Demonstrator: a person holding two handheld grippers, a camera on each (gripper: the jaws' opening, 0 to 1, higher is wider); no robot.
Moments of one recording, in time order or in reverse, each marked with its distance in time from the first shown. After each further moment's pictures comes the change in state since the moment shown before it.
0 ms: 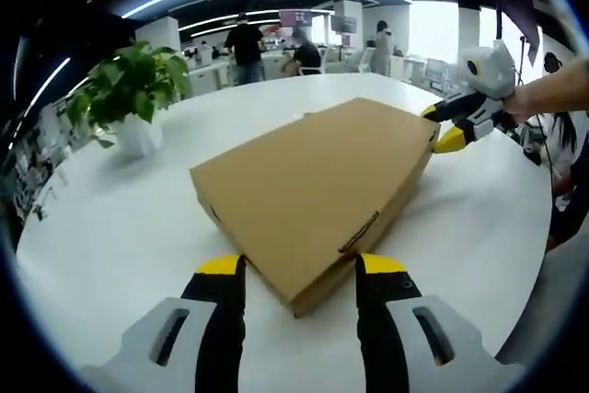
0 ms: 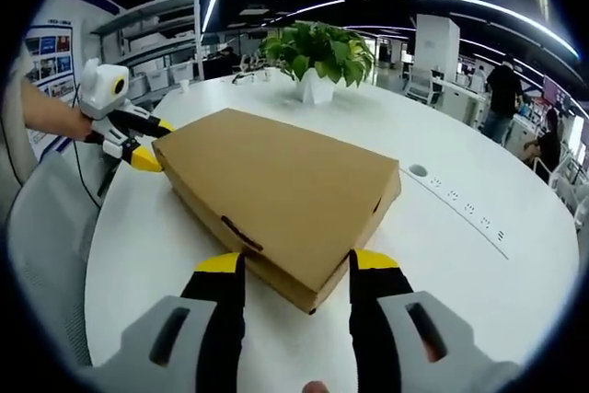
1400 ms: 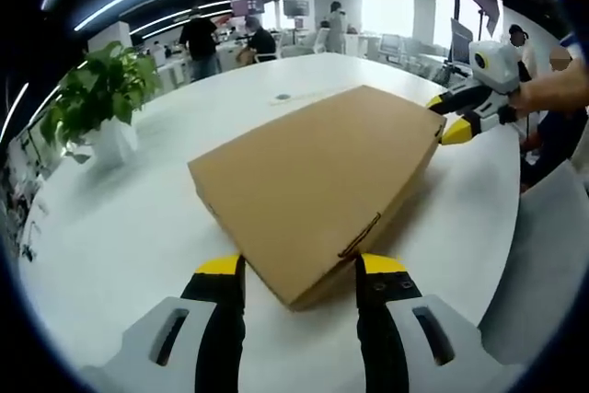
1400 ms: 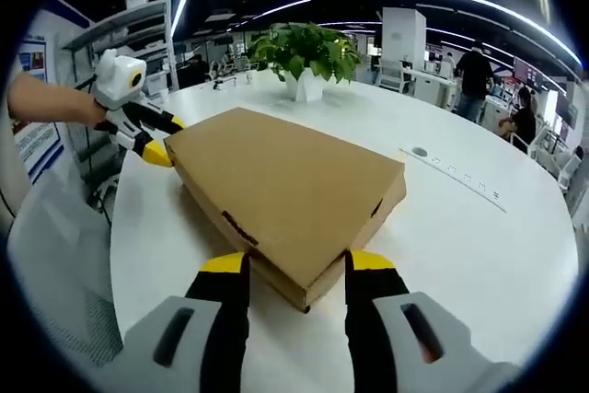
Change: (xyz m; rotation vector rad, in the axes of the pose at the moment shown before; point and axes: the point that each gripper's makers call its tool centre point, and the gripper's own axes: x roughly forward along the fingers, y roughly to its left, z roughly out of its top) left arm -0.026 0.034 -0.023 0.147 0.086 -0.181; right arm -0.013 0.083 -0.008 0.108 -0.004 -0.131
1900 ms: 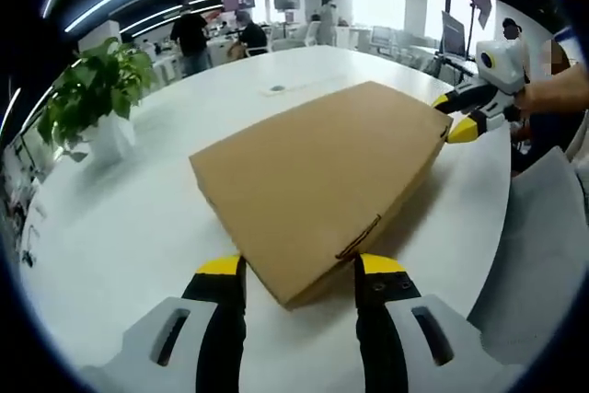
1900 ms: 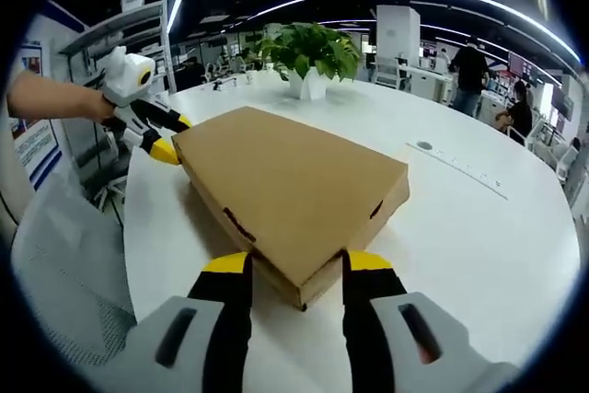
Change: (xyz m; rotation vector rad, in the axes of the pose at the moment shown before) left arm -0.016 0.004 -0.016 0.022 0.036 -0.033; right arm -0.008 0.033 -0.006 0.024 0.004 -0.010
